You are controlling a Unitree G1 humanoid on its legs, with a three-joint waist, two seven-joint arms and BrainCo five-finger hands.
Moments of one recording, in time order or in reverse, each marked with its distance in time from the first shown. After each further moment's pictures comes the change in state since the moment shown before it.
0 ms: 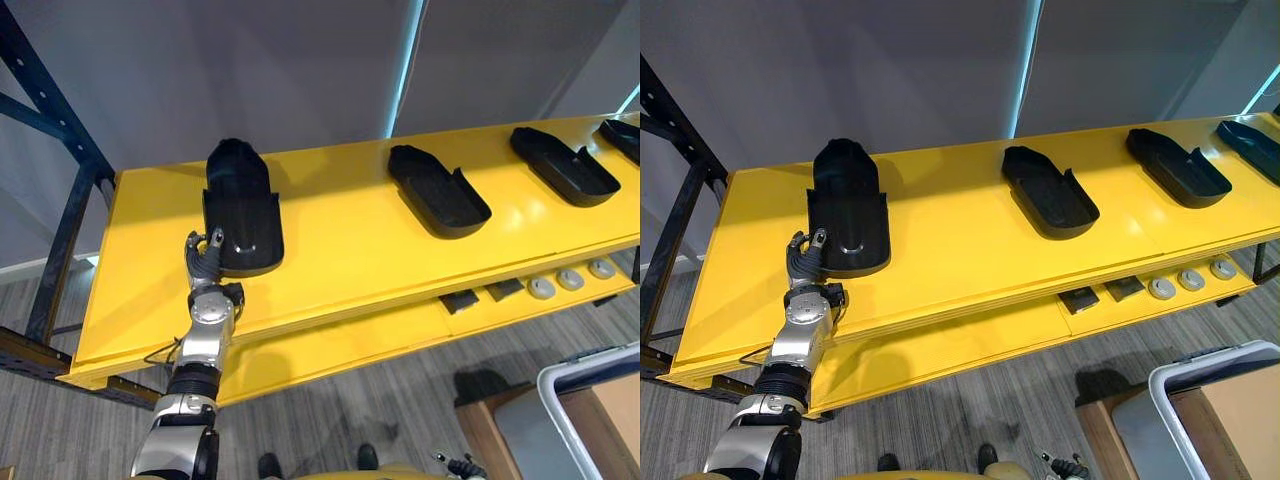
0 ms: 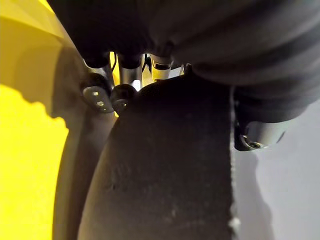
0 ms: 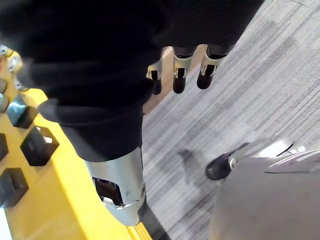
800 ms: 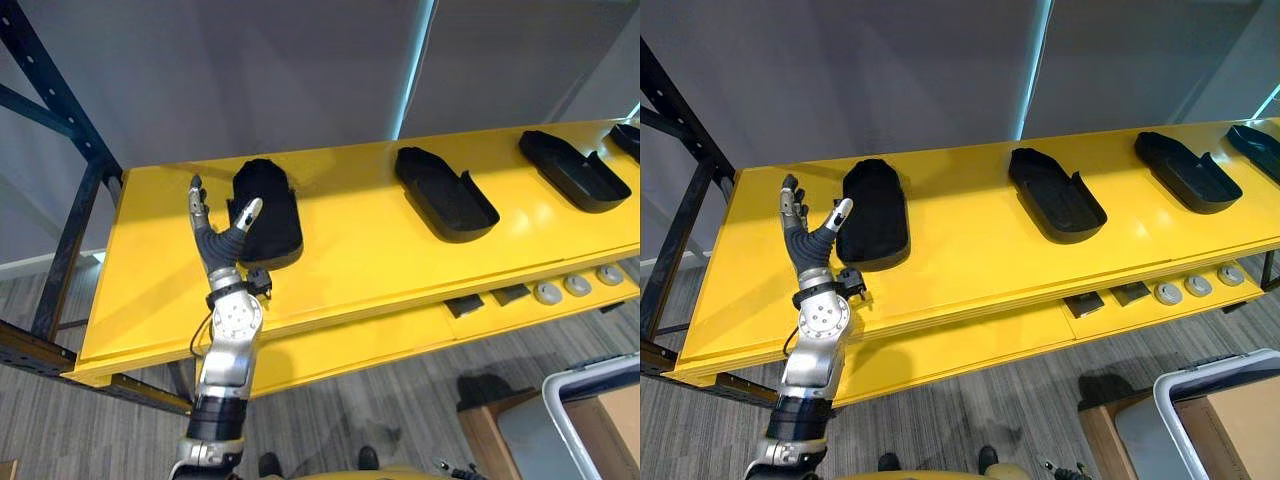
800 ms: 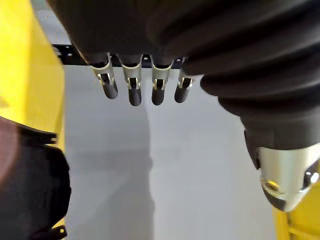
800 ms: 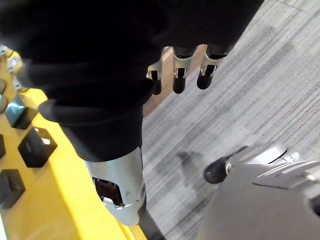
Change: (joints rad) left arm 0.337 -0.103 -0.192 -0.768 0.336 -0.062 0.022; right arm 0.063 0.001 0.003 -0.002 0.004 -0.026 -0.001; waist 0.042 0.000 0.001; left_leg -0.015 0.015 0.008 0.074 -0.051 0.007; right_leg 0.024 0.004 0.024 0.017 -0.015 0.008
